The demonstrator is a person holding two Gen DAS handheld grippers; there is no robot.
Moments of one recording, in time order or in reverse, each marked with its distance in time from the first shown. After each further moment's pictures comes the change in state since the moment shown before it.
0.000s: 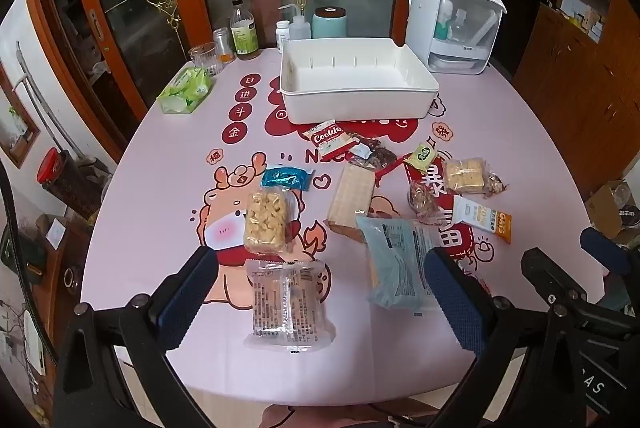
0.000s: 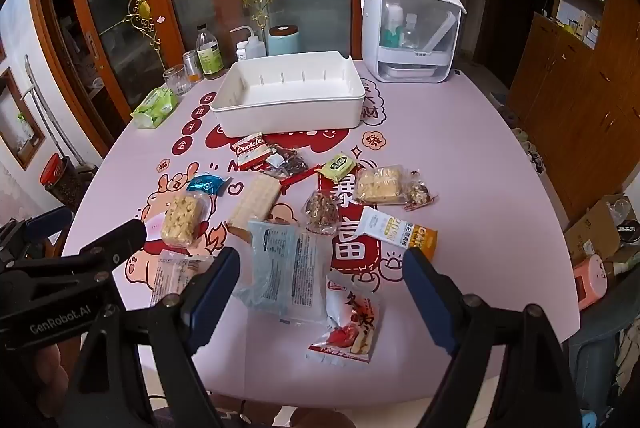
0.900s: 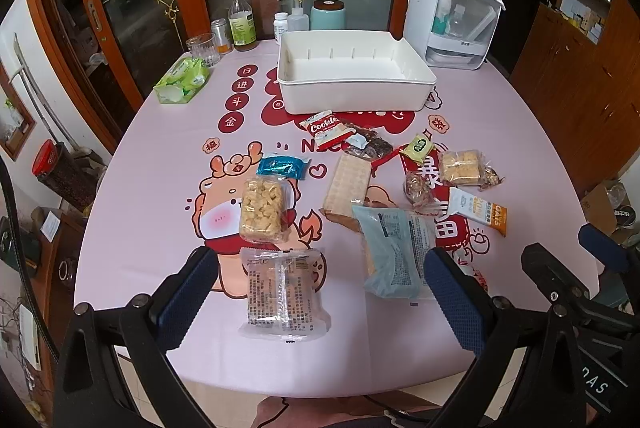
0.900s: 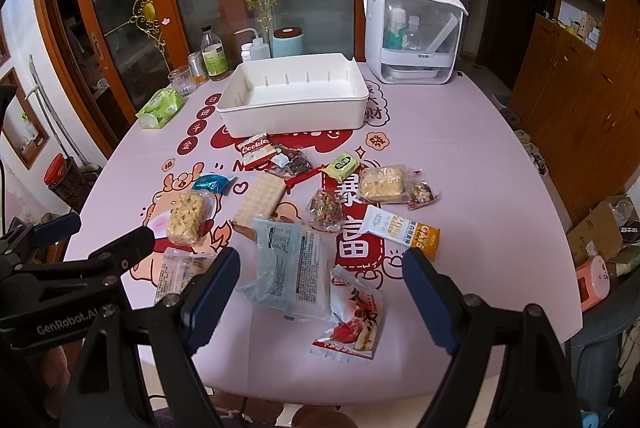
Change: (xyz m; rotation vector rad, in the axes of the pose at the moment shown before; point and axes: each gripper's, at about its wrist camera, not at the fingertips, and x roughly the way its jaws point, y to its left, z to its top) left arm 0.001 -0.001 -0.003 -0.003 0.020 -0.023; right arm -0.003 -0.001 -0.001 0.000 -0.015 0.003
